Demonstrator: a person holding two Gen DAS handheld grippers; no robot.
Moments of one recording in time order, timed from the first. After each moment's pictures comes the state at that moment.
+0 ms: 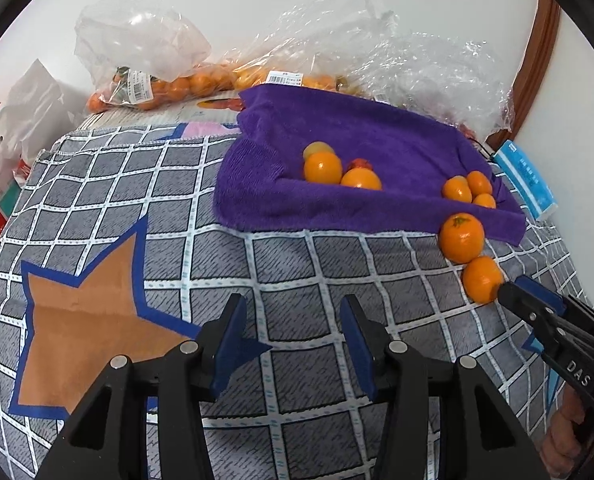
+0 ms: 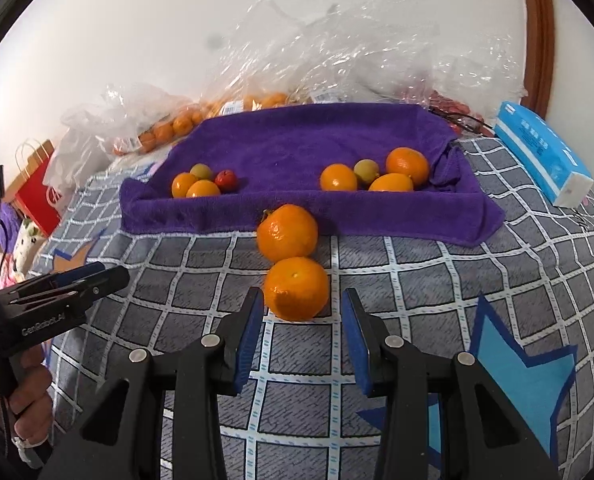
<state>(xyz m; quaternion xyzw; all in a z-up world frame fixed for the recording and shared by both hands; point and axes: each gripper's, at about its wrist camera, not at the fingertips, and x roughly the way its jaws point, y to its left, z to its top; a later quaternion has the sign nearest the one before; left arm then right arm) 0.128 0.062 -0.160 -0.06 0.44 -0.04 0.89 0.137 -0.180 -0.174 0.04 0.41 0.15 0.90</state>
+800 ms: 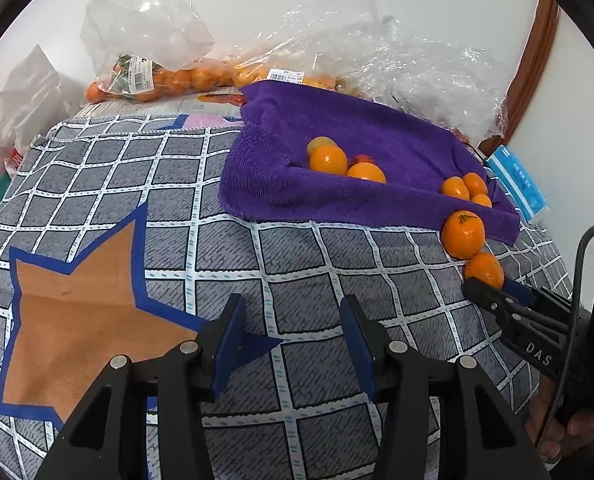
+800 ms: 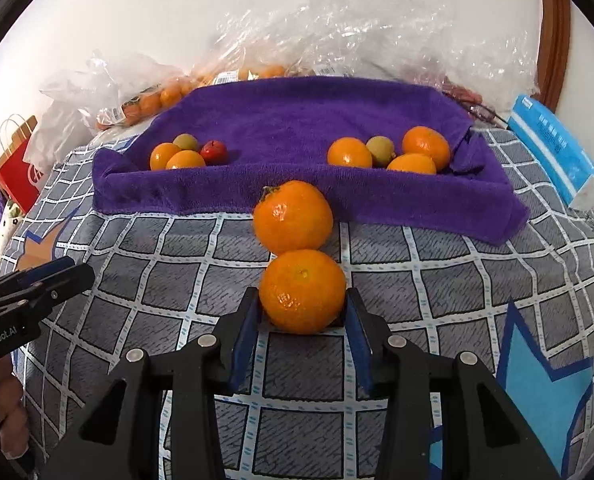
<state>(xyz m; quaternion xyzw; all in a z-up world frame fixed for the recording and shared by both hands) 0.126 0.074 -0.171 -0.08 0.43 -0.06 0.90 0.157 -0.164 -0.195 0.02 0.43 0.13 0.89</state>
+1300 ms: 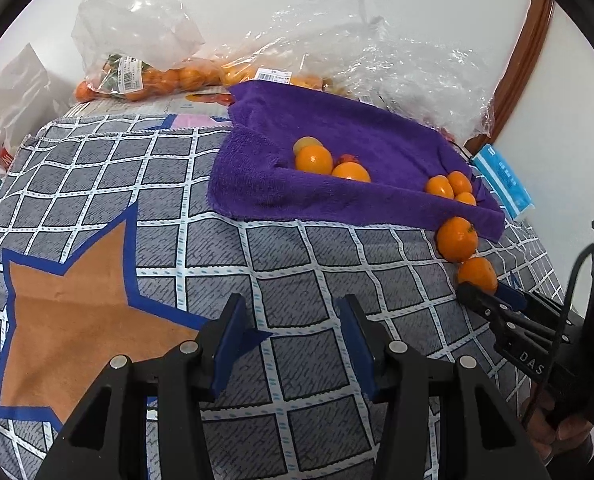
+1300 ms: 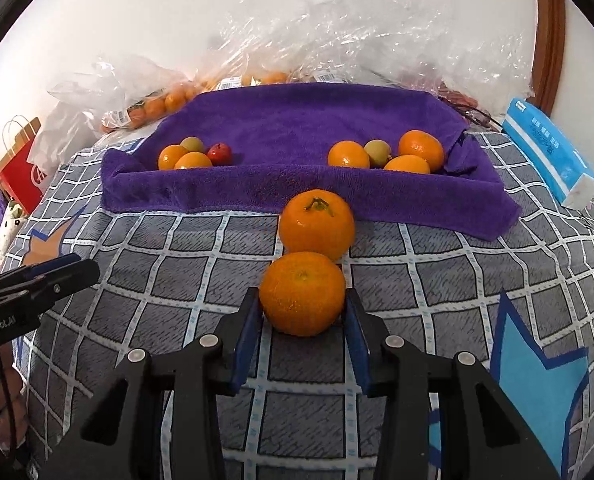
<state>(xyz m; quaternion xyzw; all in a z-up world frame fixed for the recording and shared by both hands) 0.124 0.074 -0.165 -0.09 0.44 -0.08 0.89 0.139 -0.166 -0.190 0.02 0.42 0.13 0.90</state>
